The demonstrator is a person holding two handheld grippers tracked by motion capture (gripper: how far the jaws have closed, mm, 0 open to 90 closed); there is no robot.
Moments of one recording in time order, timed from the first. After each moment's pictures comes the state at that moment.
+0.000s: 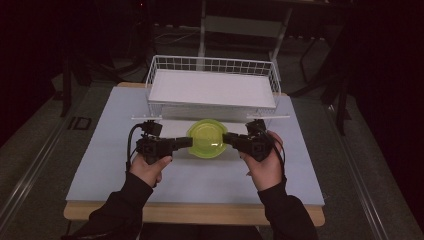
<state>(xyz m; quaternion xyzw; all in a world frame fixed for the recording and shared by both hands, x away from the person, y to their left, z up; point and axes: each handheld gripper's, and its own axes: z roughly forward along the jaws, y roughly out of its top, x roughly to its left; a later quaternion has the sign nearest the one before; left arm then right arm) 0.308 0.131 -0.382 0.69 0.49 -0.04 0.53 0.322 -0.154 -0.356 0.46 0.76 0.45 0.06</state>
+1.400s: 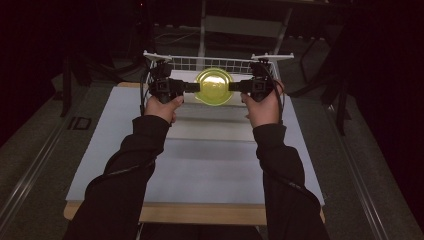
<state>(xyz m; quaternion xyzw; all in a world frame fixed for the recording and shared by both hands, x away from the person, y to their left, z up) 0.426 0.118 -0.315 0.65 0.54 -0.04 0.53 0.431 -0.147 -0.284 0.54 0.71 0.44 0.08</state>
